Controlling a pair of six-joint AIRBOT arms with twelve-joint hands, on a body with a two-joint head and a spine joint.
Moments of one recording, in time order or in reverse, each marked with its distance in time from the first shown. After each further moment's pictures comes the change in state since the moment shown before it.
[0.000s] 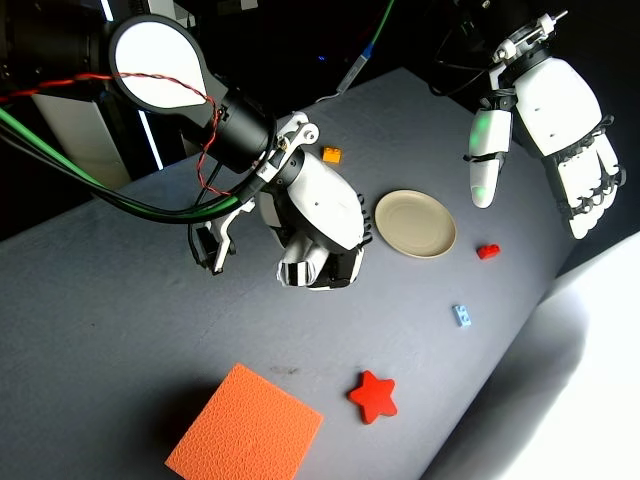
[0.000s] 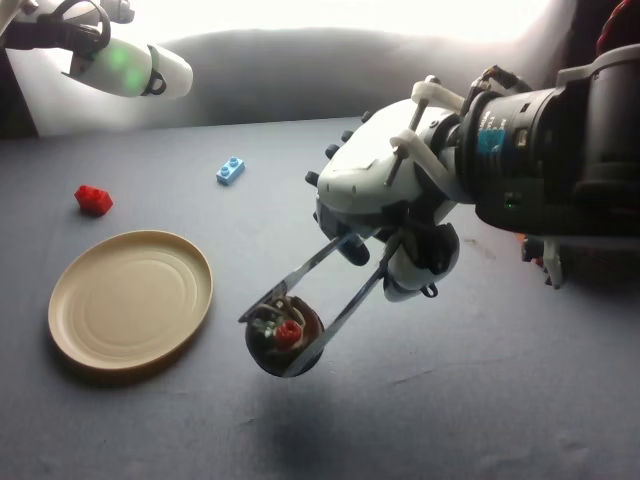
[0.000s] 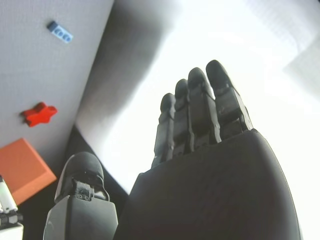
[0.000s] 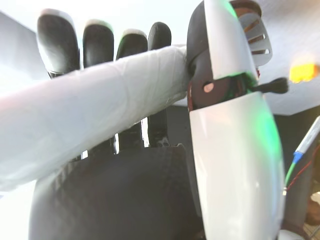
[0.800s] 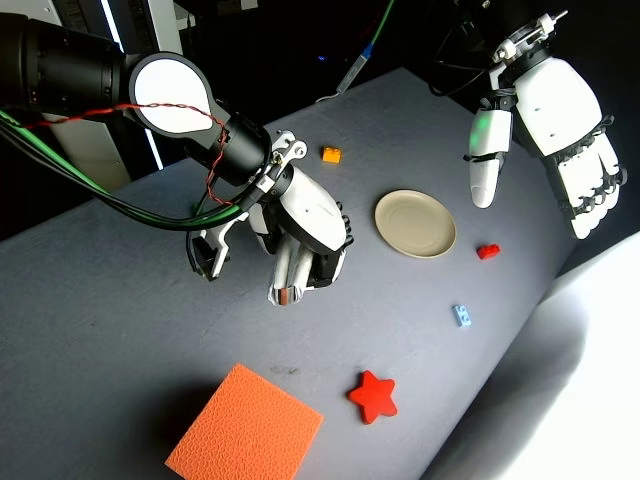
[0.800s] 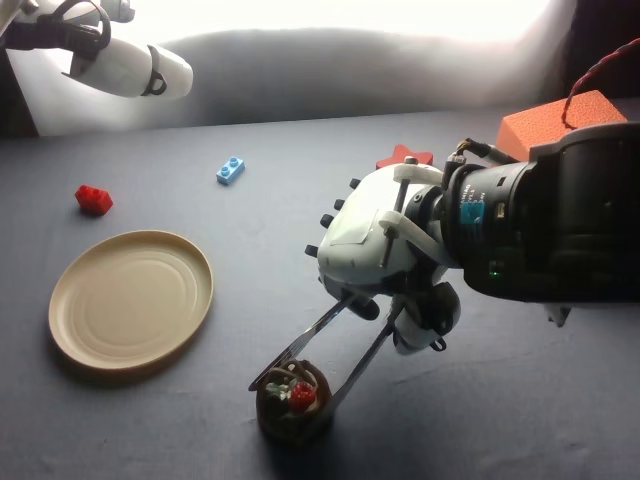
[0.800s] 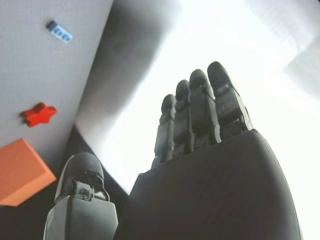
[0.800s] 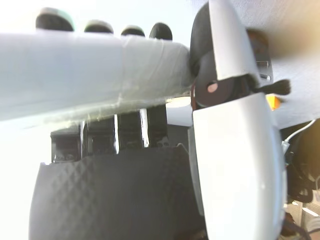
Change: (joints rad) left arm 0.000 0.000 0.000 0.000 0.000 0.000; right arm -0.097 -0.036 0.000 0.003 0.018 -0.108
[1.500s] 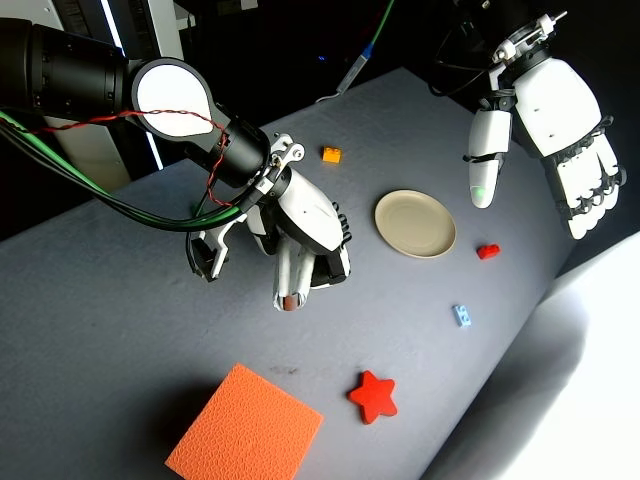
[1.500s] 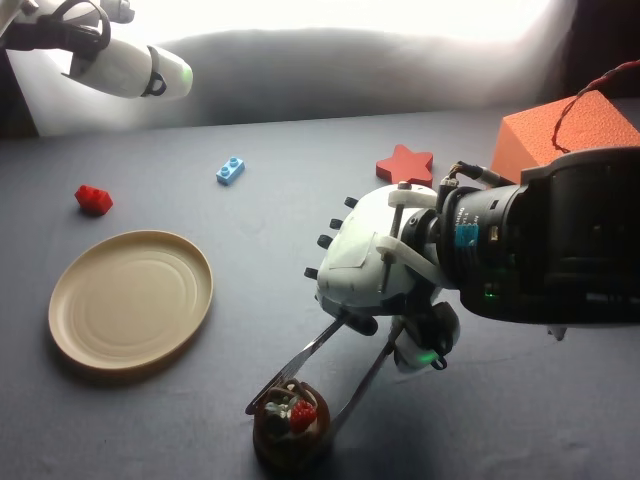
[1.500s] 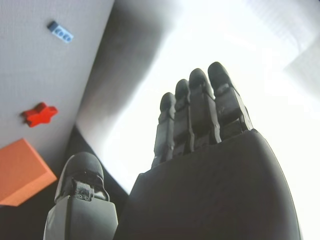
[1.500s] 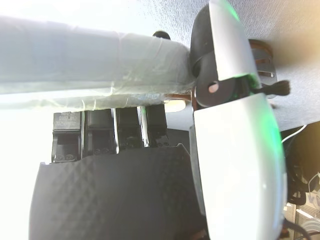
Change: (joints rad) left arm 0.001 0.000 0.000 0.000 0.000 0.000; right arm -0.031 -0.015 0.000 0.000 0.006 -0.028
